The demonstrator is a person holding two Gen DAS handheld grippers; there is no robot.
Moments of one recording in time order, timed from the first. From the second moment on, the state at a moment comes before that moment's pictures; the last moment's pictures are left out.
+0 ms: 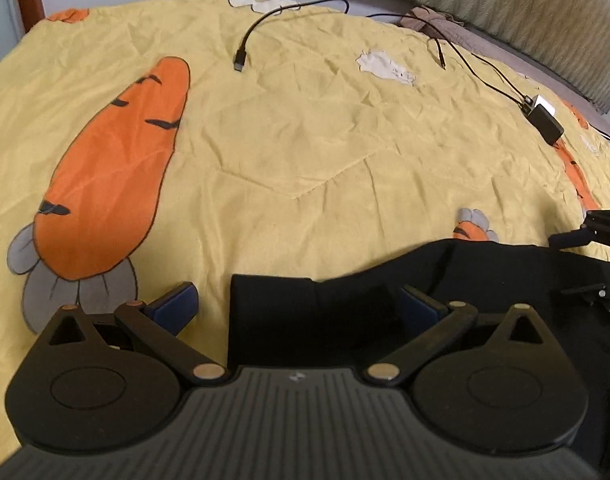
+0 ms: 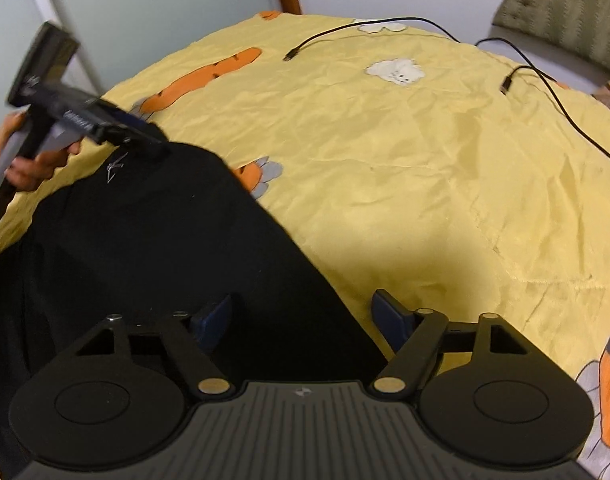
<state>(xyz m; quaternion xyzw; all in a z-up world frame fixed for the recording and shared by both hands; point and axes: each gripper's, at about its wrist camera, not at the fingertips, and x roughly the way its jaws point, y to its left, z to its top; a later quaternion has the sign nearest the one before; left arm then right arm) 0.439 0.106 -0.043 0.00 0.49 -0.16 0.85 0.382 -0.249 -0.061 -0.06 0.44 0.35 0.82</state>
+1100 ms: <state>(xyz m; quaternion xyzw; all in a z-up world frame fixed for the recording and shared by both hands) 0.213 0.148 0.034 -0.04 0.36 -0.15 0.92 0.124 -0.174 0.003 -0.25 0.25 0.28 0.89</state>
